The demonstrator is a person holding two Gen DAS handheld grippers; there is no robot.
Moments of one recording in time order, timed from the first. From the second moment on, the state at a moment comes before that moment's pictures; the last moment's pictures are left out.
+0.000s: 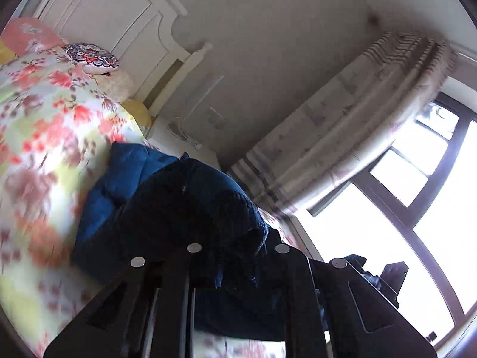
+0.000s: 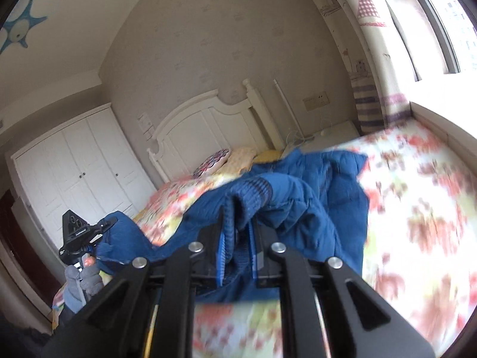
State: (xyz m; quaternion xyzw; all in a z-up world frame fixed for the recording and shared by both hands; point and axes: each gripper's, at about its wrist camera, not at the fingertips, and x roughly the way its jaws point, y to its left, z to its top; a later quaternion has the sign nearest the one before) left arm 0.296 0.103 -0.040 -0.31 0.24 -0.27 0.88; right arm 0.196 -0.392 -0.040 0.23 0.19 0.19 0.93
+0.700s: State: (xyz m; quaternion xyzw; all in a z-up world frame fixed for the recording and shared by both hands) left arm 0.548 0.102 -0.094 -0.16 0.46 -0.20 0.85; right arm 0.467 -0.477 -0.116 0.22 0.37 0.13 0.89
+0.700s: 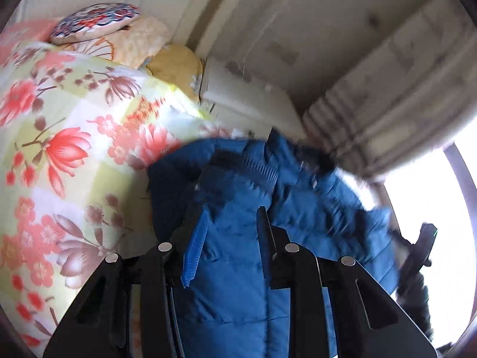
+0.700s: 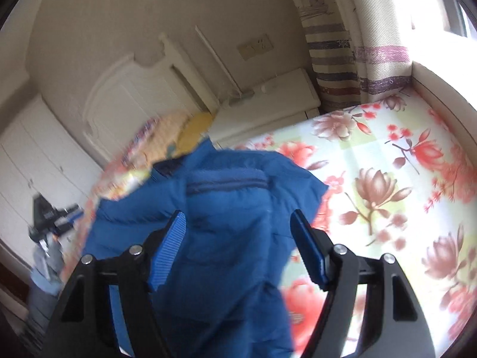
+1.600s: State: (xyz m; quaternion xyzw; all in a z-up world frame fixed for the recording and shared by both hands) left arm 0.573 0.038 -0.116 -0.01 0.45 -0.24 0.86; right arm 0.492 -0.446 -0.135 0.12 0.39 0.20 0.89
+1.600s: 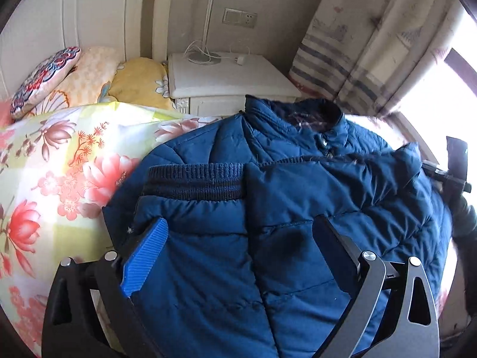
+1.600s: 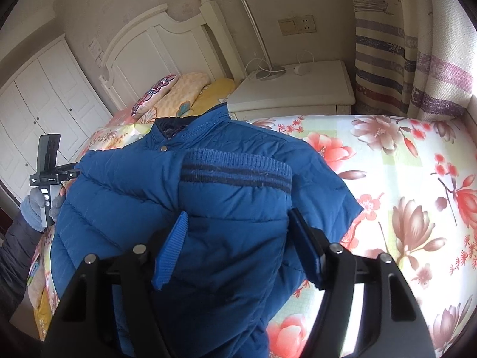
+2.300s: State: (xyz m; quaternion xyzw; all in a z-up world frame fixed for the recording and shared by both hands) left arm 0.576 0.046 0.006 -0.07 0.36 -0.25 0.90; right arm 0.467 -0.388 0.000 0.02 0.25 0.18 0.95
